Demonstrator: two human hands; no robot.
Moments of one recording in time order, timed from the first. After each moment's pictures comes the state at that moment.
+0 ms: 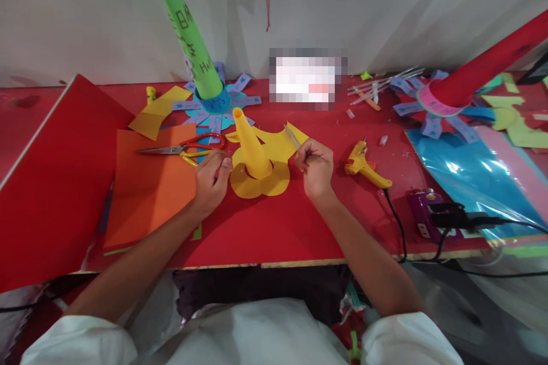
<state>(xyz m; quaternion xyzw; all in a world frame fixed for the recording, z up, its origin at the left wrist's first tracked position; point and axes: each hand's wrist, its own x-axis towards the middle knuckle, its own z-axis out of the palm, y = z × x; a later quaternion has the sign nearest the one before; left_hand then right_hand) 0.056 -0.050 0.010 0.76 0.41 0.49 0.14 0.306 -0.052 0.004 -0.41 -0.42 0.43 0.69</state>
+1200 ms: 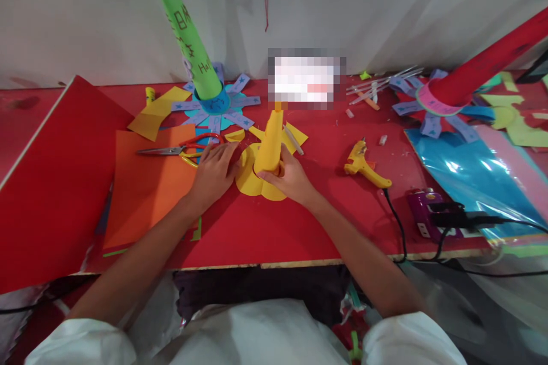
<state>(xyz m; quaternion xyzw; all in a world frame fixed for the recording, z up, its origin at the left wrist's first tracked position) 0.041 -0.029 -0.011 0.83 0.50 0.26 0.06 0.290 -0.057 -0.012 -0.45 -0.64 0.41 0.47</state>
